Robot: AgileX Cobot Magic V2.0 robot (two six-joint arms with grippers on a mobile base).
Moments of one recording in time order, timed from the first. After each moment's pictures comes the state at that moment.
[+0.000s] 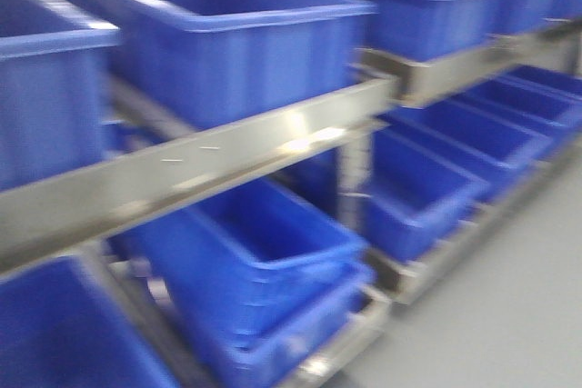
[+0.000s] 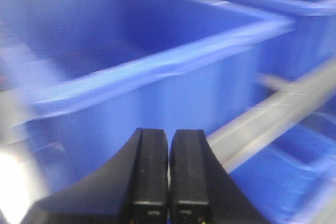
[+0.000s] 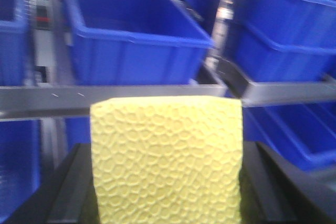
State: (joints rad) left arm 0.01 -0.01 0.00 0.23 0.13 -0.20; right arm 0.29 0.18 -0.38 0.08 0.34 -0.25
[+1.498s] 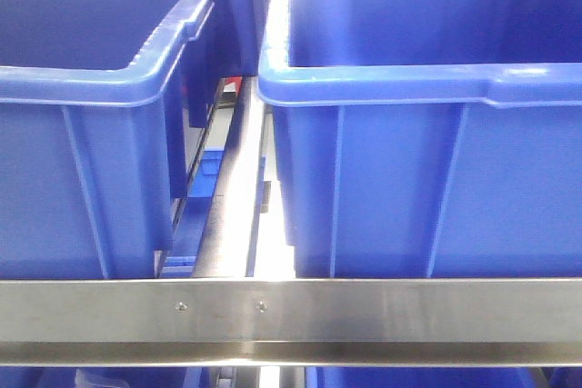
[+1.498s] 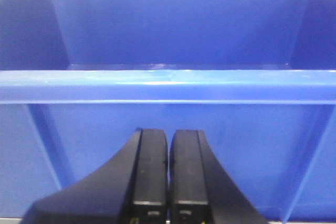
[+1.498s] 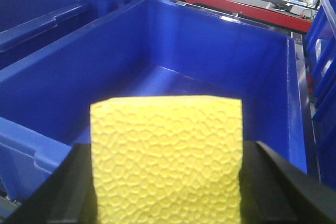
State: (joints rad) left arm 0.01 -0.01 0.00 0.23 0.13 -0.20; right arm 0.29 0.18 -0.38 0.08 0.34 -0.25
